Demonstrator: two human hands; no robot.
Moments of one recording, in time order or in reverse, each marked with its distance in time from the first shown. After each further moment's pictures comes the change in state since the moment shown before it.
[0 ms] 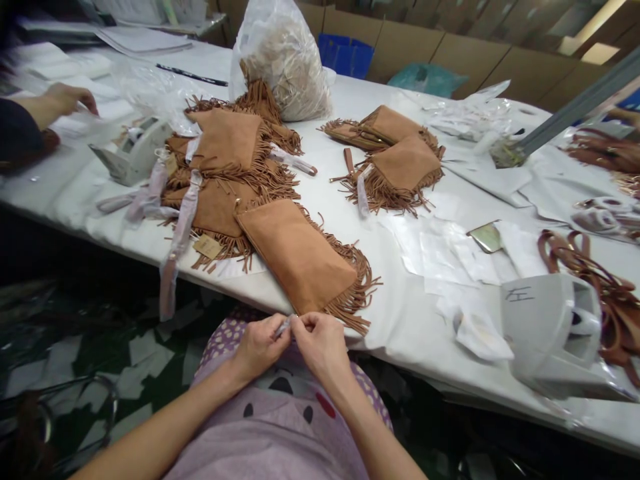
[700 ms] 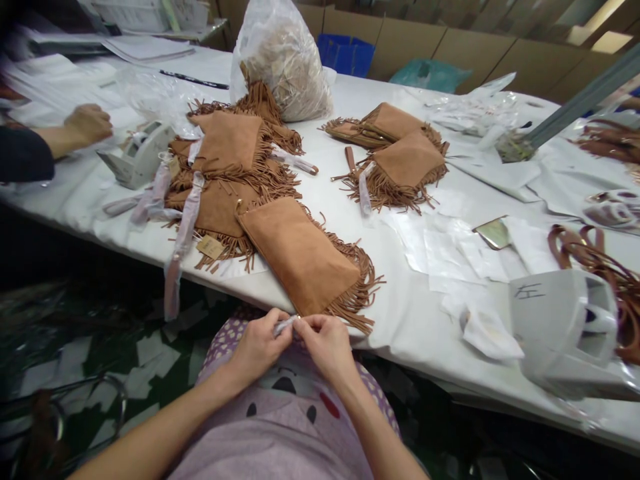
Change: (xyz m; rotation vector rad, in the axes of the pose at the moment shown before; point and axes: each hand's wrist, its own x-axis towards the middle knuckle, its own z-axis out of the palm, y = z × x) left_hand 0.001 0.015 -0.017 -0.048 -0.041 -0.150; right_hand 0.002 0.020 0.004 0.260 -0.135 0.064
